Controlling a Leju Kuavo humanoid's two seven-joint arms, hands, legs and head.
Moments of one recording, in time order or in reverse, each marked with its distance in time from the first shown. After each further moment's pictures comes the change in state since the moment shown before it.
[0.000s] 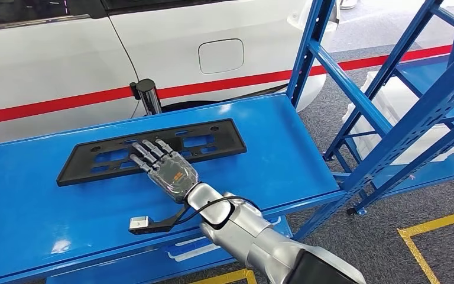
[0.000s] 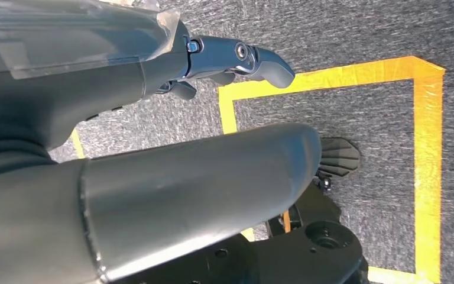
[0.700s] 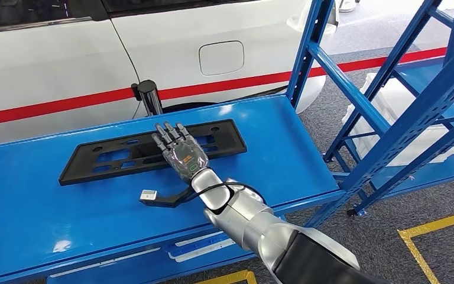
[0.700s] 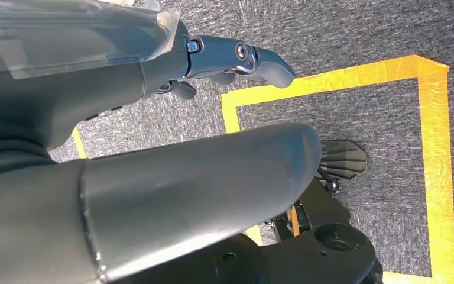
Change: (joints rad) left arm 0.000 0.002 -0.020 0.000 -0.030 0.000 0.010; right arm -0.124 0.048 -0.038 0.248 0.109 0.029 0.198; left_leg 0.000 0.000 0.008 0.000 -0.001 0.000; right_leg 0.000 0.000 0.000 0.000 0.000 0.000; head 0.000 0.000
